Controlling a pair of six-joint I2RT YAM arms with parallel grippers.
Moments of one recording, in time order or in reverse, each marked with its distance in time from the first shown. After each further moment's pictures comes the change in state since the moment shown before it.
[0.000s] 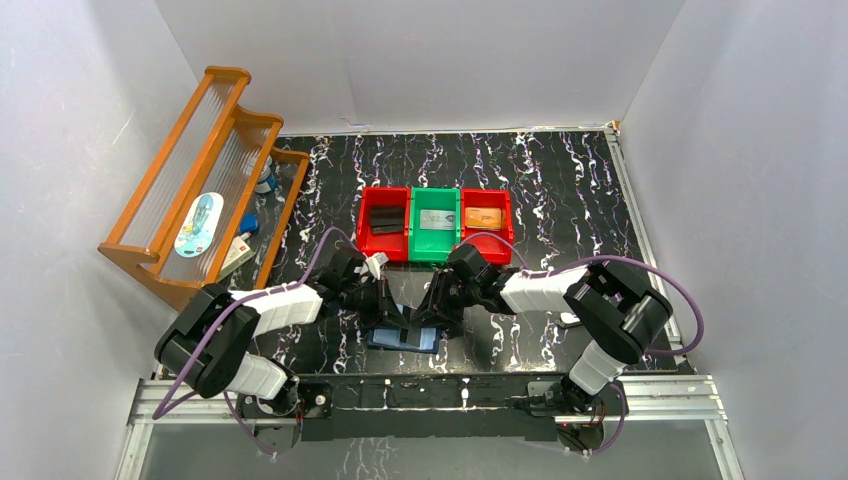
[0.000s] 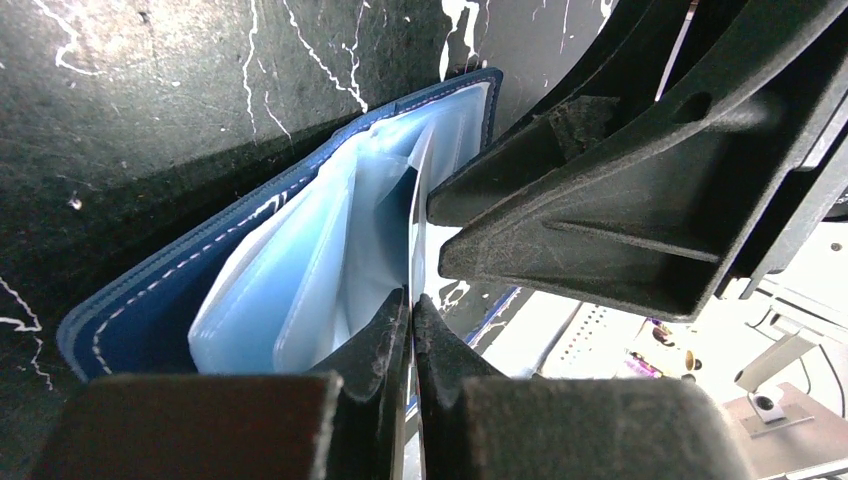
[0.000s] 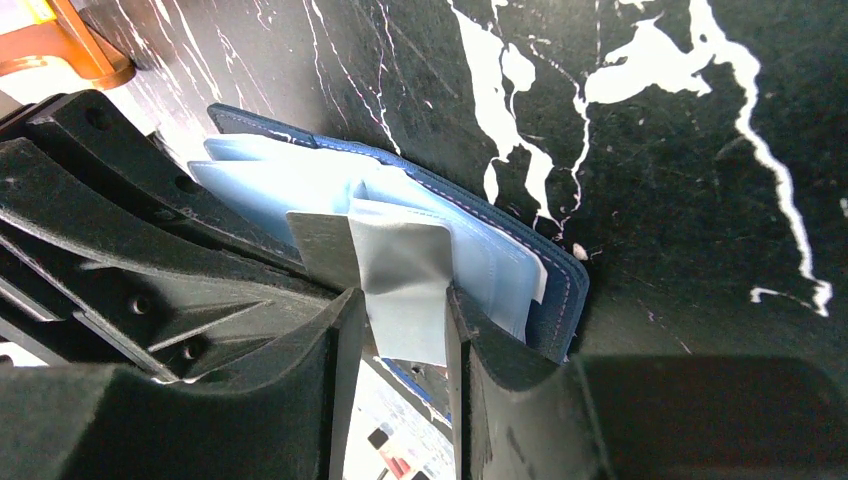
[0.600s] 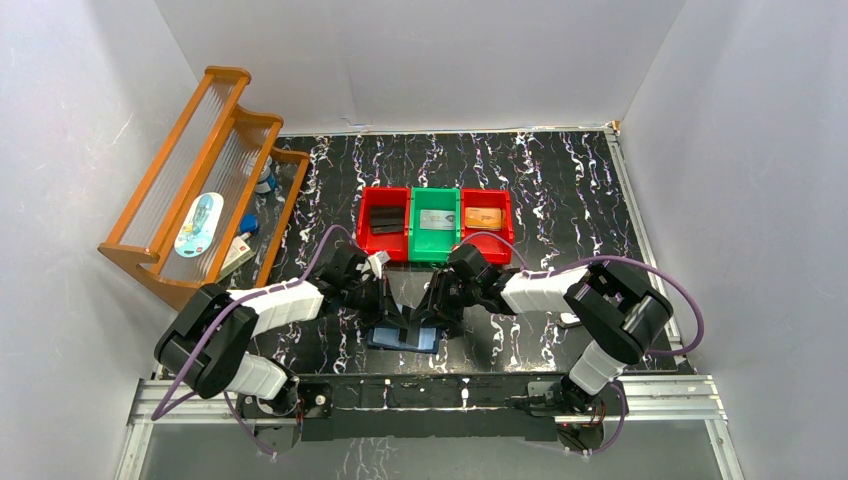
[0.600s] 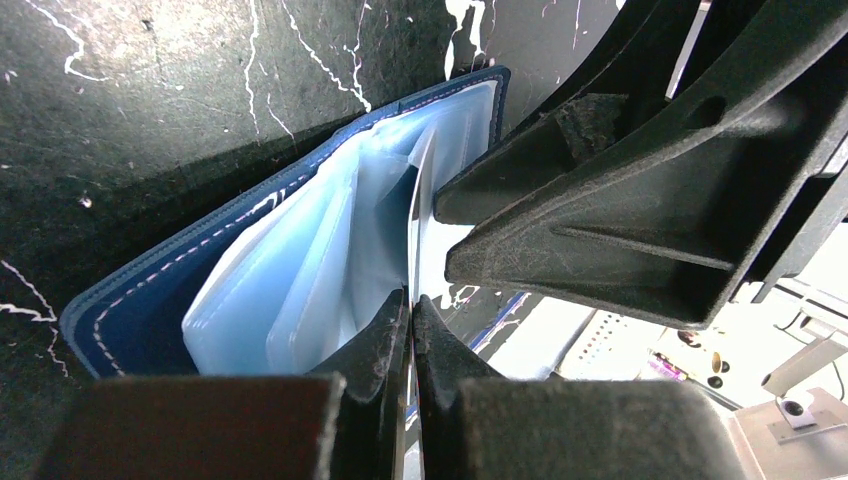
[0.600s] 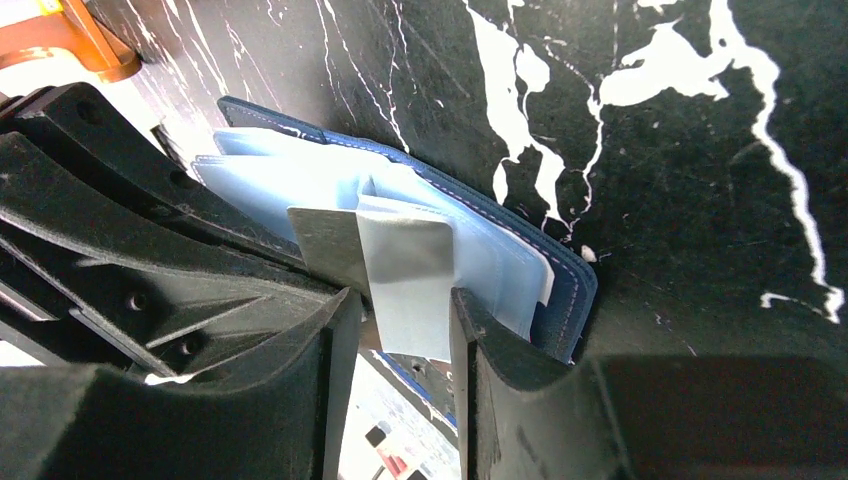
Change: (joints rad) left arm -0.001 -0.002 0.042 -0.088 -0.023 0.056; right arm -0.006 -0.003 -0.007 0.022 -0.009 -0.001
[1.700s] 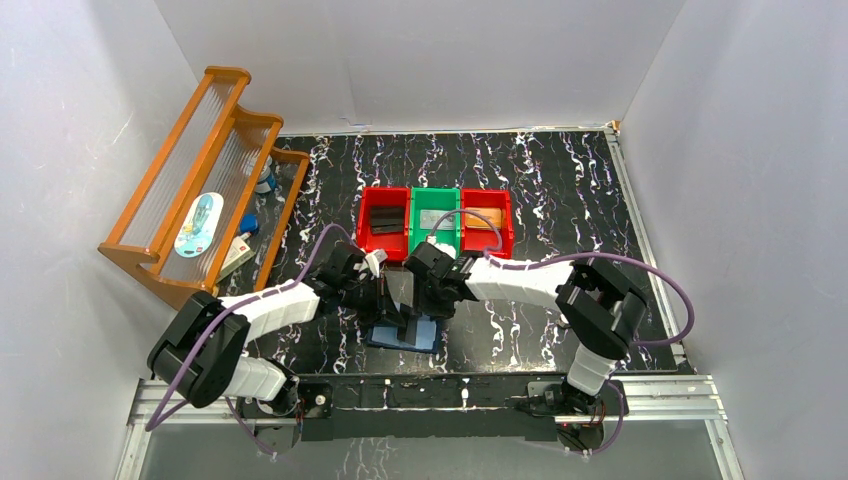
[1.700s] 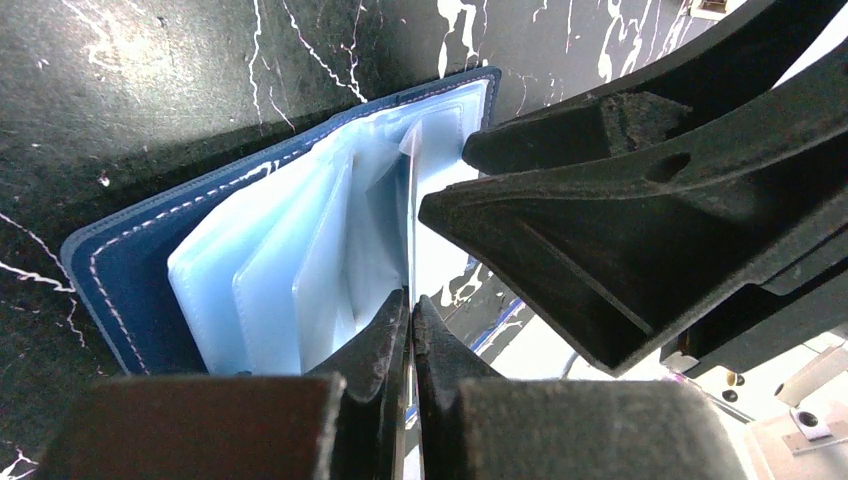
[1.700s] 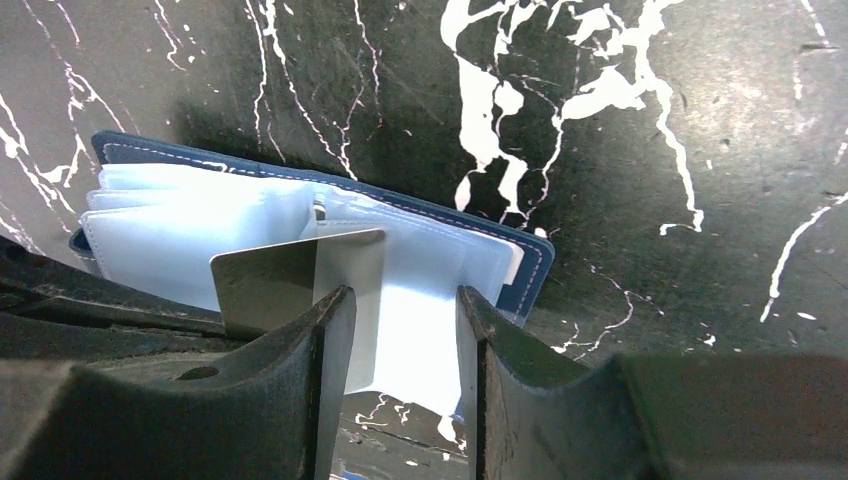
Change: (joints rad) left arm 0.000 -0.049 0.000 -0.035 -0.026 0.008; right arm 0.178 0.091 0.394 -0.621 0.459 -0.196
